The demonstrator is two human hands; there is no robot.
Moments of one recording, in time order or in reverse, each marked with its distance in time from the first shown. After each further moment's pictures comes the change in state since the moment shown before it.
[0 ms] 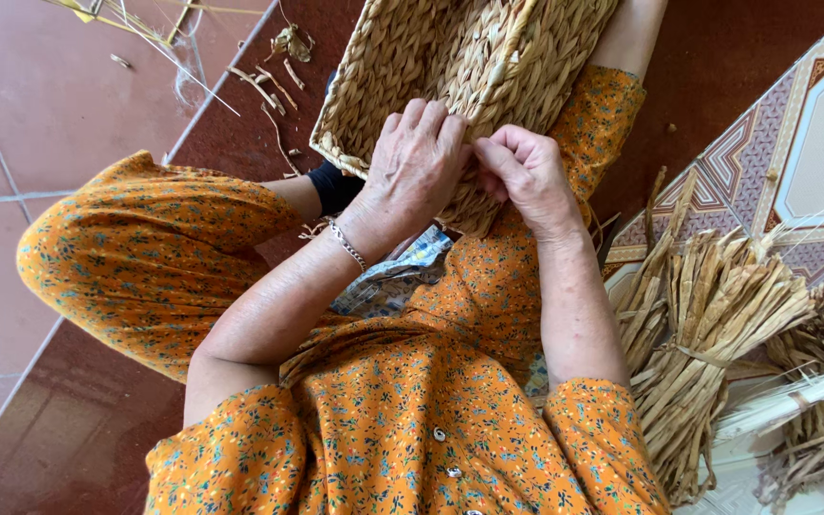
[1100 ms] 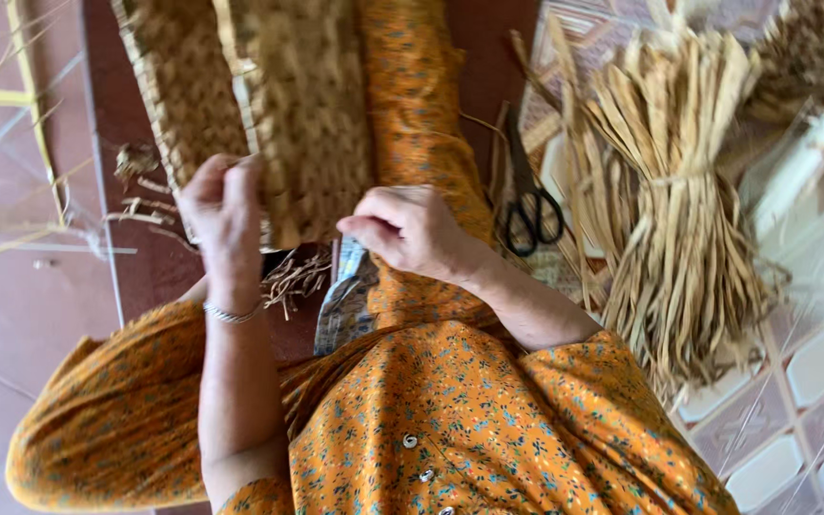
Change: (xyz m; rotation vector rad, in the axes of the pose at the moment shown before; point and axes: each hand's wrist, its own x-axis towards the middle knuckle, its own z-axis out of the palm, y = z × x) left_hand -0.003 -0.025 0.024 -1.007 -0.020 -0.571; right_hand -0.103 -0.007 0.011 -0.416 0.375 -0.586
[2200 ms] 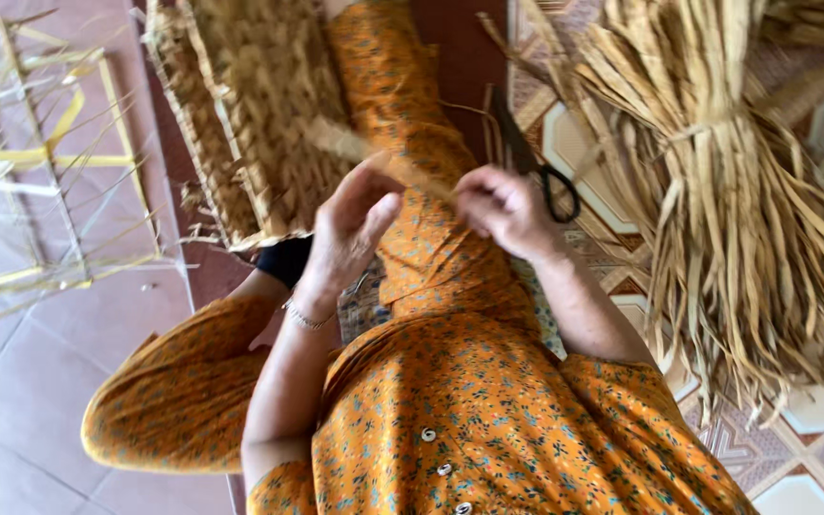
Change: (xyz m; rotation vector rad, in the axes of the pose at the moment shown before) left_hand -0.081 0.049 0.107 0.026 -0.548 0.064; right_hand -0.138 0.068 -0.068 0.637 0.191 0.489
